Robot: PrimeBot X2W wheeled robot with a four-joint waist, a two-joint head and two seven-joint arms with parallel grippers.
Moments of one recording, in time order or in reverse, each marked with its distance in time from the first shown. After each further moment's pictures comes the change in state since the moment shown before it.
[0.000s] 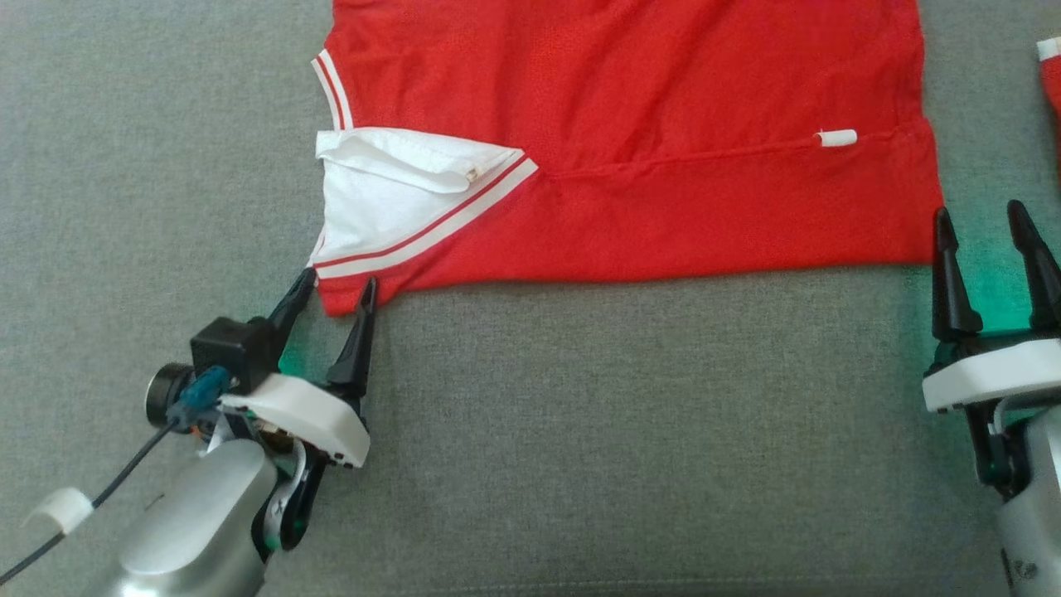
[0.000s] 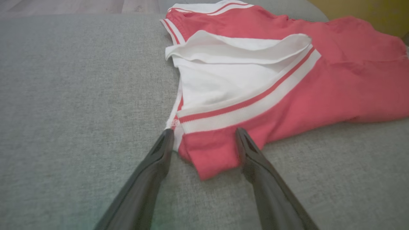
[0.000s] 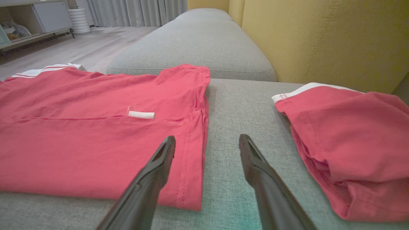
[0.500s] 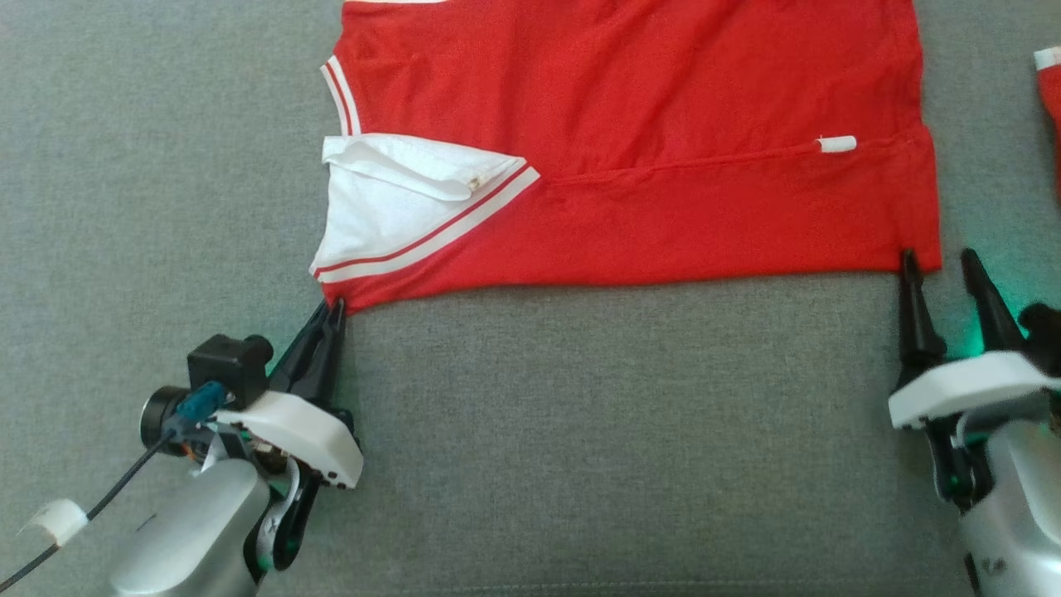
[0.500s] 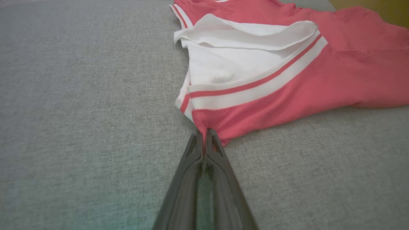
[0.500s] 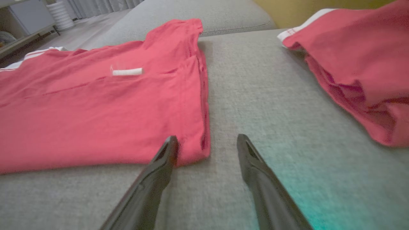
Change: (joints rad) left arm 0.041 0.025 -0.001 -0.024 -0.021 0.034 0.050; right arm -0.026 0.038 0.040 0.184 0.107 0.000 0.002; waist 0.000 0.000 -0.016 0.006
